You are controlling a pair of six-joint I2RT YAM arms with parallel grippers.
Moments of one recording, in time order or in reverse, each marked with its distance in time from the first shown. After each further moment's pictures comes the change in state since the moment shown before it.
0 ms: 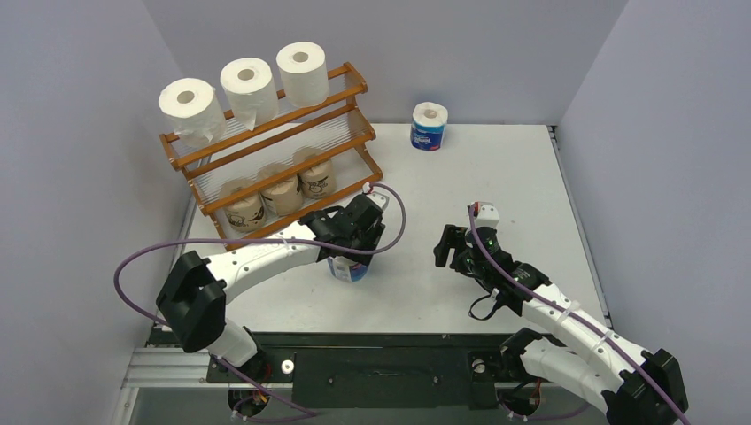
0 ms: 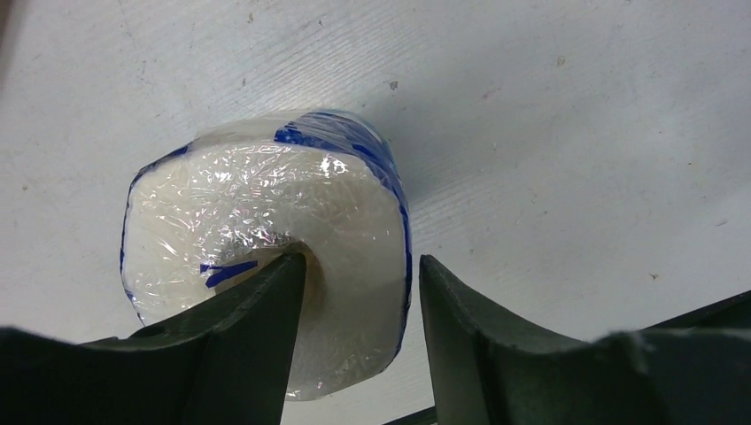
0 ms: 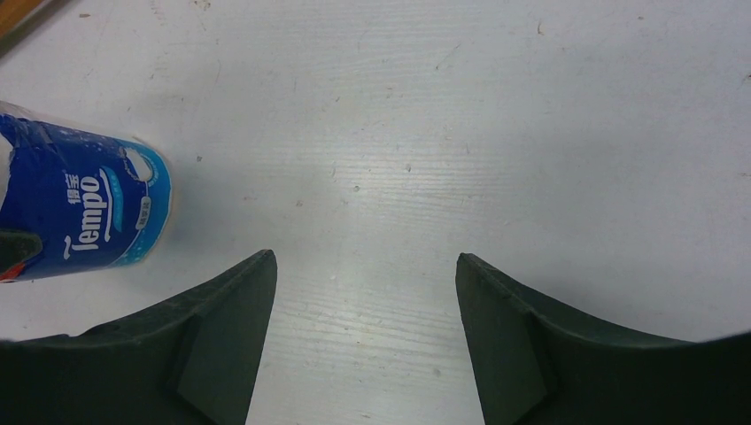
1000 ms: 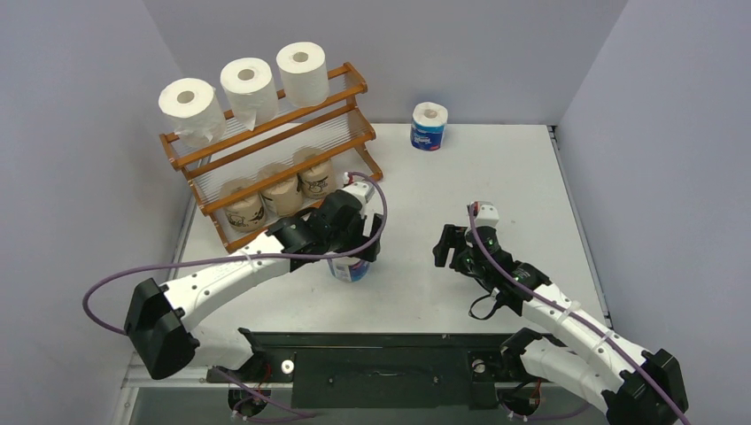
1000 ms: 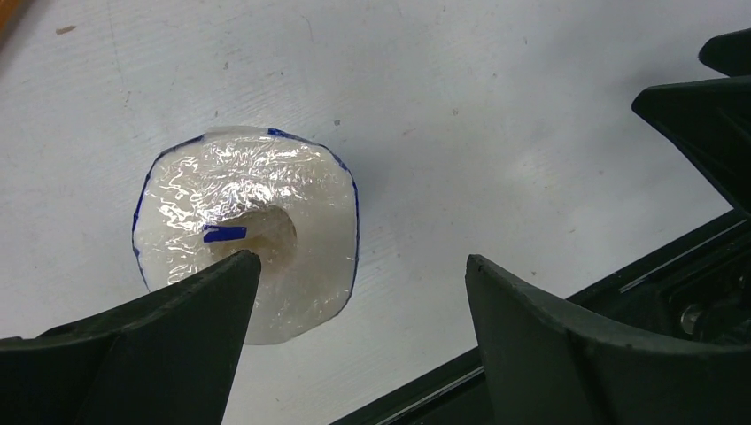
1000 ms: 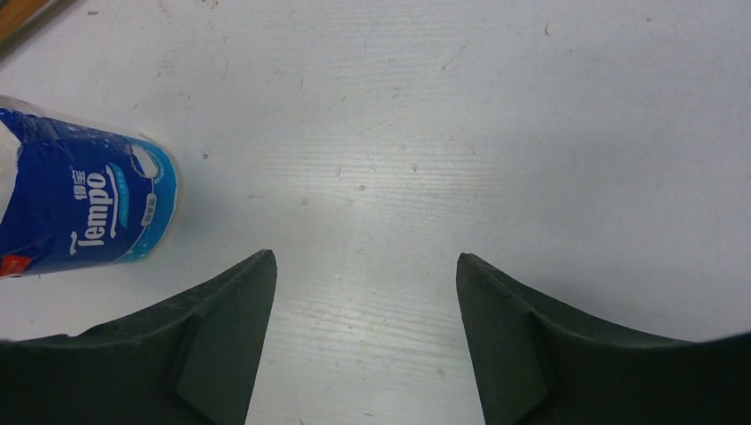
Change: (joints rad) left arm 0.021 -0.231 -0.070 0.084 0.071 -0.113; right arm 0.000 0.007 0.010 0.000 -0.011 -0.003
